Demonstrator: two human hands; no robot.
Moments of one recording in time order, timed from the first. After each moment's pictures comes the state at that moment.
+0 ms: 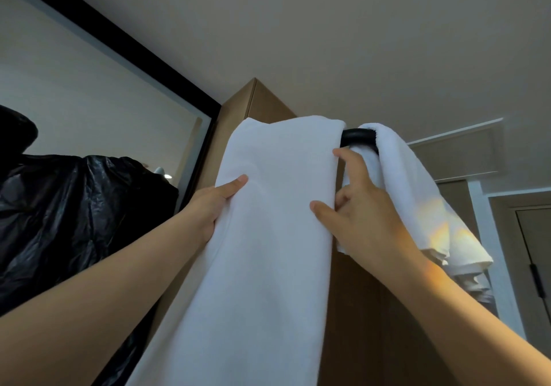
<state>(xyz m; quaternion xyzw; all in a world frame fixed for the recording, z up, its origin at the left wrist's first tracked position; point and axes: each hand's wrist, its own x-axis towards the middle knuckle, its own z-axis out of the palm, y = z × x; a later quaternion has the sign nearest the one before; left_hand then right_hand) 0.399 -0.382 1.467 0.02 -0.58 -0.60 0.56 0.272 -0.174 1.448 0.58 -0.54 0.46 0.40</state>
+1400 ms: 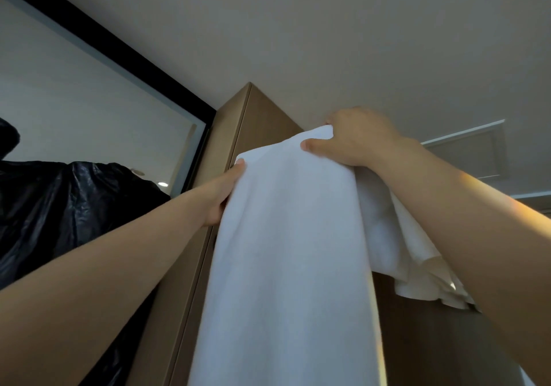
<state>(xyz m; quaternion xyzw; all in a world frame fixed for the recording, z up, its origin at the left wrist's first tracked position) 0.389 -0.378 1.509 0.05 -0.67 -0.56 0.49 0.281 -0.176 1.579 0.44 -0.65 0.19 0.59</state>
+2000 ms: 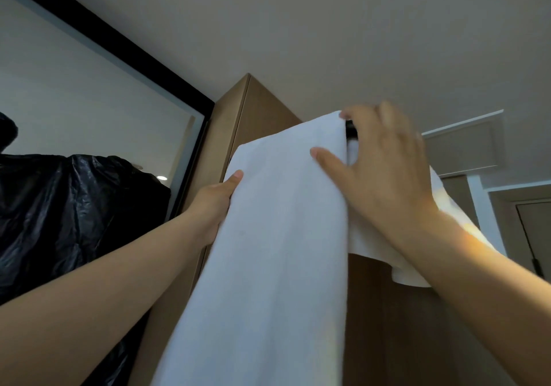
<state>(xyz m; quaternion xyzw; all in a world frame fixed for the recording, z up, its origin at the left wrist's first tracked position) 0.386 -0.370 1.470 0.05 -0.59 -0.52 0.61 0.283 -0.161 1.487 0.43 -0.47 0.38 0.67</state>
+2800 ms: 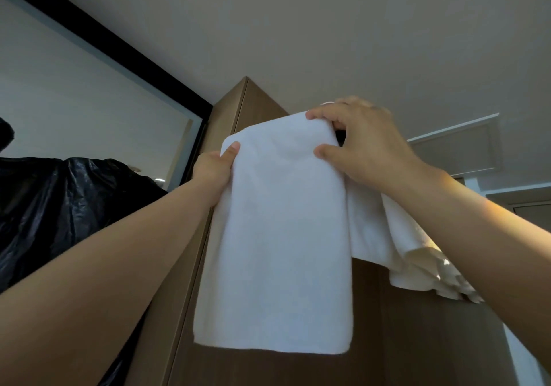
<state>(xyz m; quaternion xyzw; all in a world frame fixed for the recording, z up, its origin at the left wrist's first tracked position) 0.380 -0.388 1.532 0.13 -0.60 -0.34 0.72 0.280 -0.158 1.536 0.54 -0.51 0.30 0.59</state>
